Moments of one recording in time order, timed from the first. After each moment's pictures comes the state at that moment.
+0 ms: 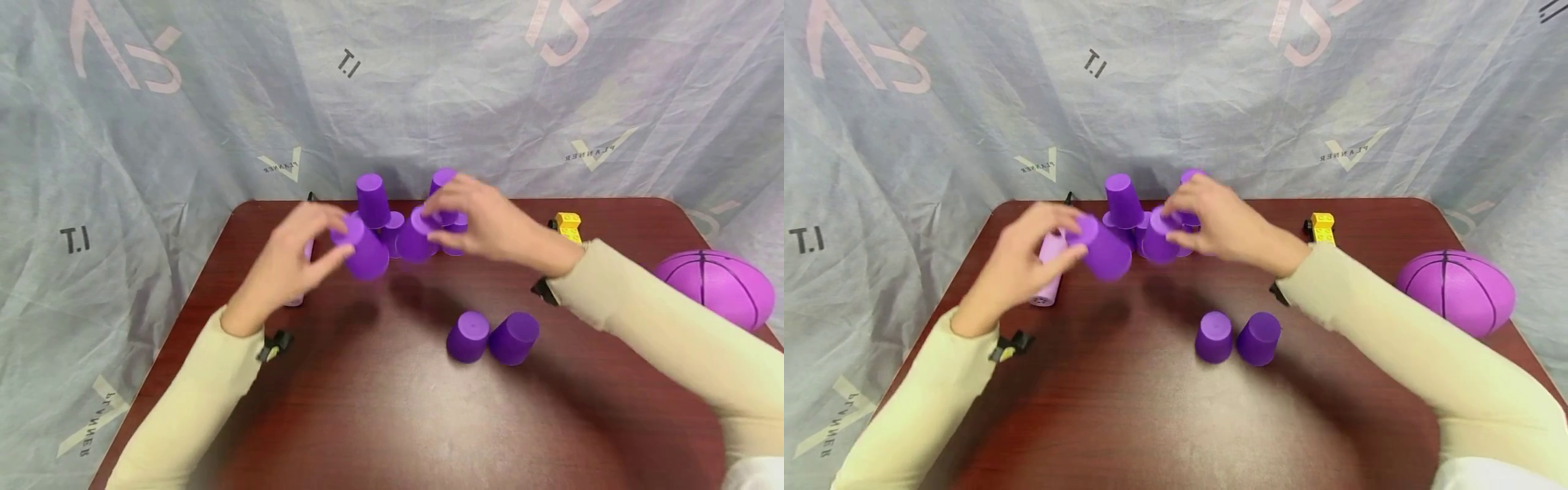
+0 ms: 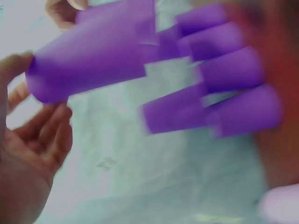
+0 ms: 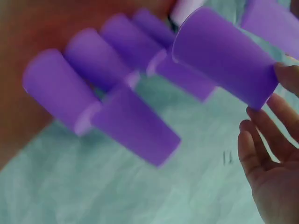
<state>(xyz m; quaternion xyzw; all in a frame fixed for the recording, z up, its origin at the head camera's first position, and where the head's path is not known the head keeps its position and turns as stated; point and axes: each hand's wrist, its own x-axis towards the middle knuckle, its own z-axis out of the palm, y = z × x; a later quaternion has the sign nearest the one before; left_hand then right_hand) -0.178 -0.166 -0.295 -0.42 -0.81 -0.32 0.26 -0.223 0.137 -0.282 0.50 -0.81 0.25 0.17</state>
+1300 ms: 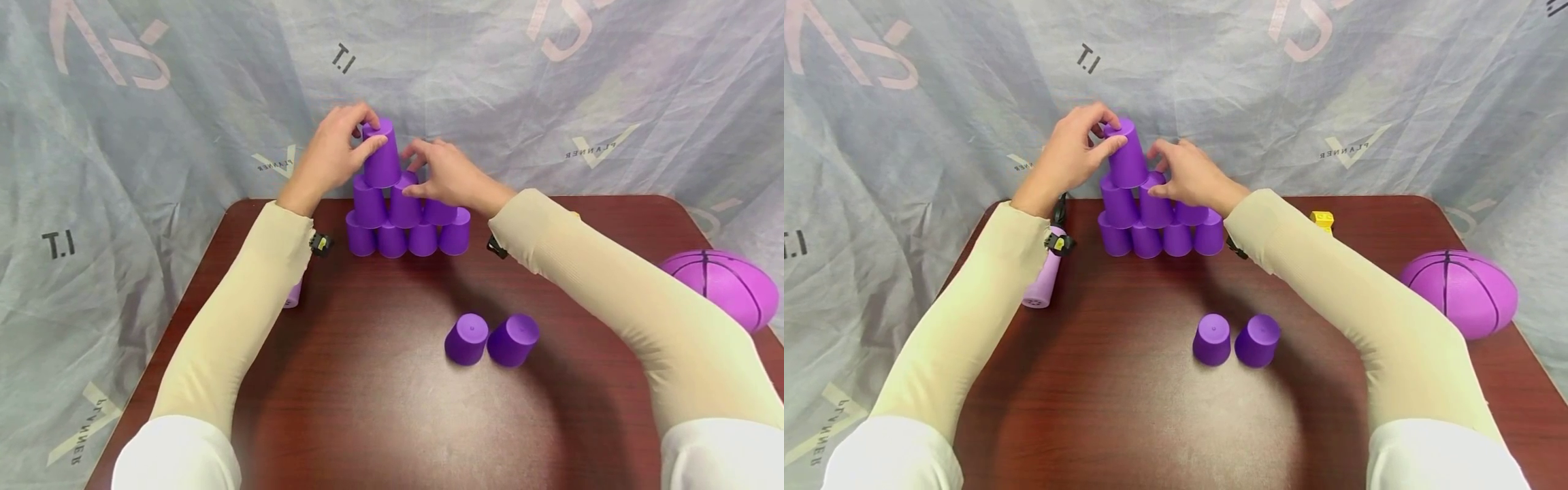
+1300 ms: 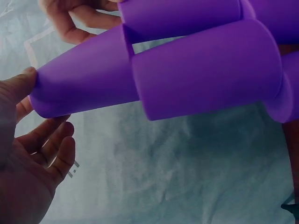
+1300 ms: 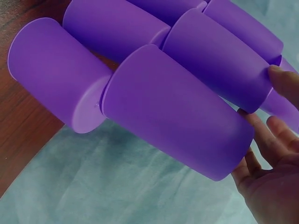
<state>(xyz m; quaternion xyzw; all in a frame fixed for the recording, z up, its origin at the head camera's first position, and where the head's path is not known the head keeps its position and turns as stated) -0.297 -0.116 -0.239 -0.27 -0.91 -0.25 0.16 -0.302 0.100 -0.276 0.30 -0.92 0.24 0.03</state>
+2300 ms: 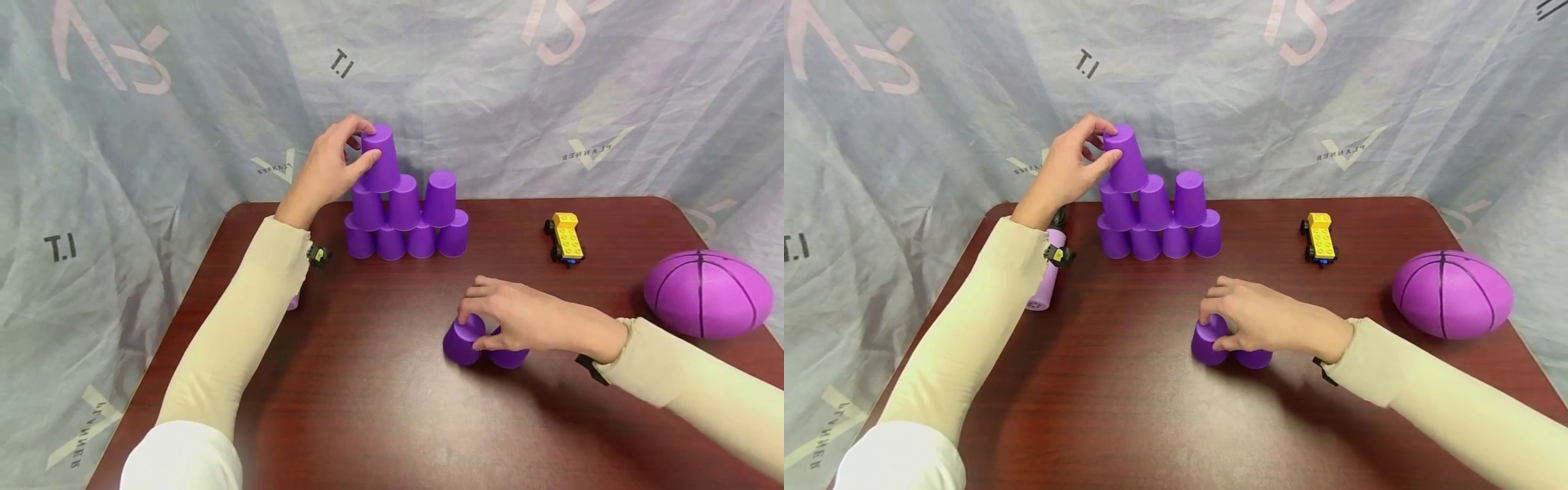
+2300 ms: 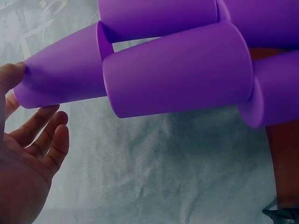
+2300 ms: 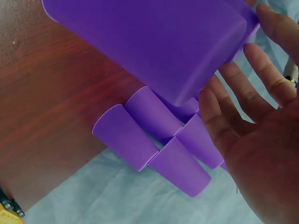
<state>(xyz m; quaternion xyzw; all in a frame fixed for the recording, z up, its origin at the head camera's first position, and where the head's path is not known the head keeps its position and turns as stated) -0.296 -0.127 -0.262 -0.29 -0.89 -0.32 0.17 -0.140 0.178 -0.343 0.50 -0.86 0.14 -0.04</state>
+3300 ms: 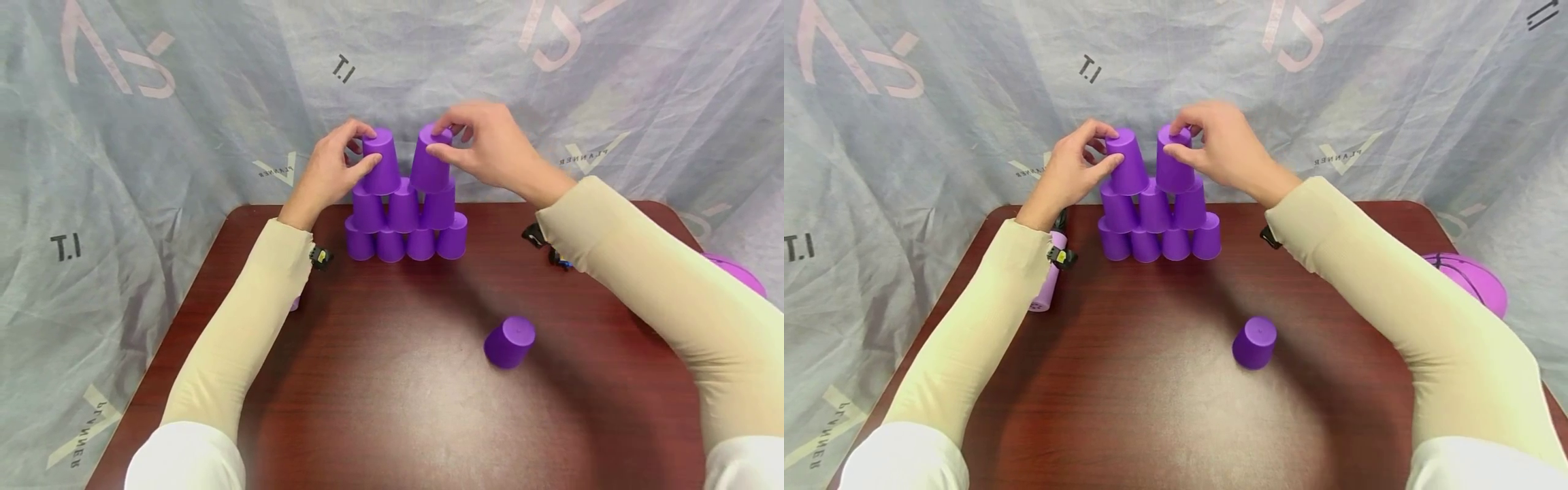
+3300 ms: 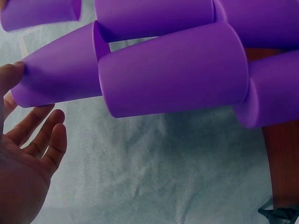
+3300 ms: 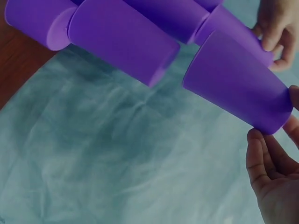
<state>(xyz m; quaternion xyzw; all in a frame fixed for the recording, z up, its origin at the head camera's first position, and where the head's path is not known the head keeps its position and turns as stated) -0.303 -0.128 -0.266 -0.26 -0.88 -0.35 0.17 -0.278 0.137 -0.225 0.36 -0.86 0.28 0.22</state>
